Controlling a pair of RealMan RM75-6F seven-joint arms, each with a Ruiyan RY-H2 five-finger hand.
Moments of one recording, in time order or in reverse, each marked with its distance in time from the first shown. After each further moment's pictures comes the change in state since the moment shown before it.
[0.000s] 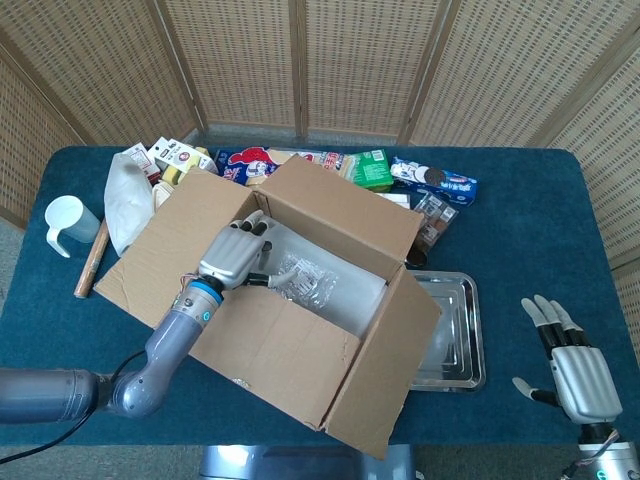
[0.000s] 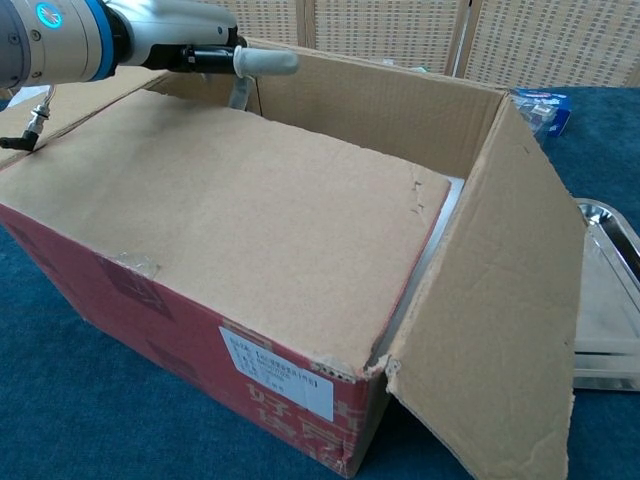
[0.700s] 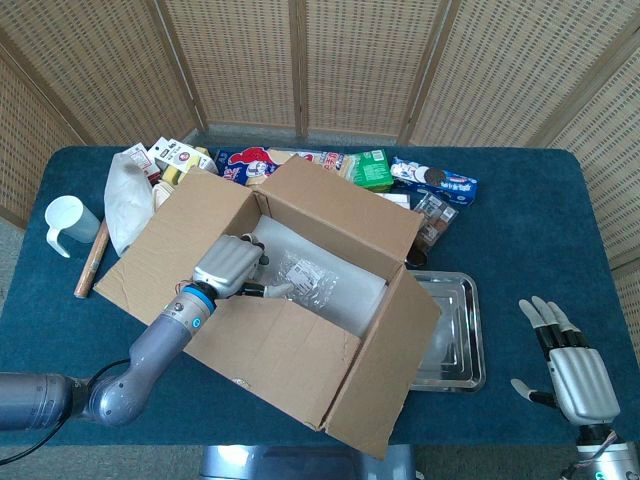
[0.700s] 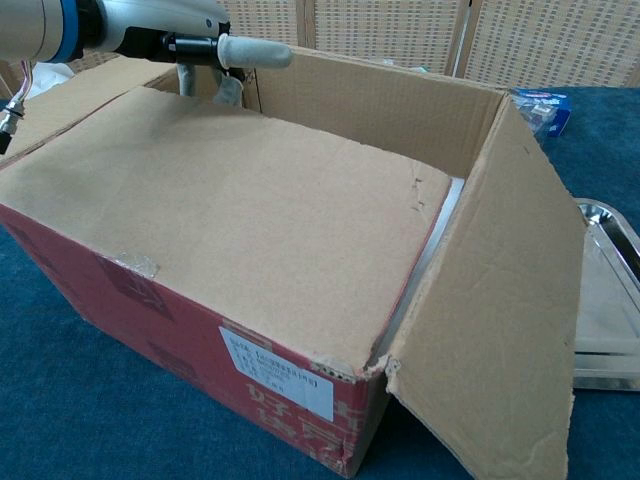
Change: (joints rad) left arm -0.031 0.142 0.022 -0.132 -0.048 -0.085 -0.050; right arm -0.001 -0.004 -0.004 -0.001 -0.010 0.002 -0.009
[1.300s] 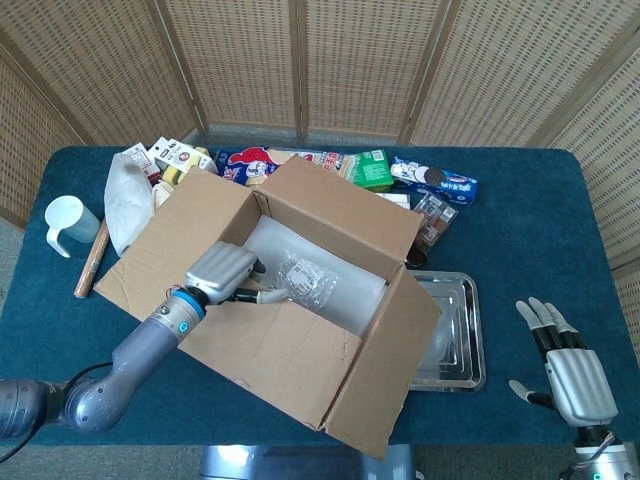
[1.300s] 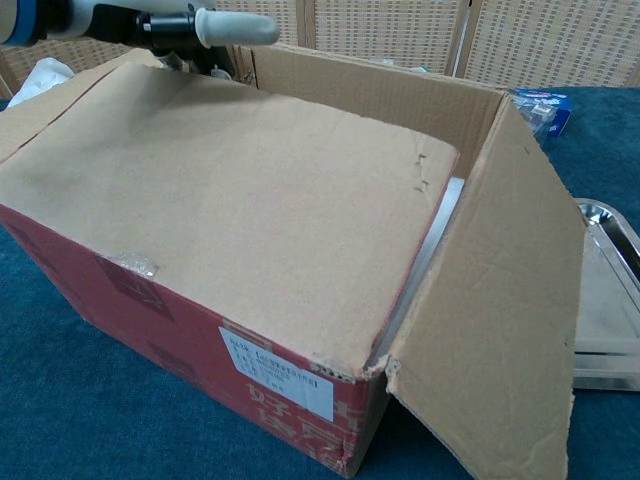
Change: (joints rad) left arm 0.017 0.114 0.002 -0.072 0.036 -0.080 -0.160; right arm -0.003 -0.002 -0.004 -0.003 -0.012 0.005 -0.013
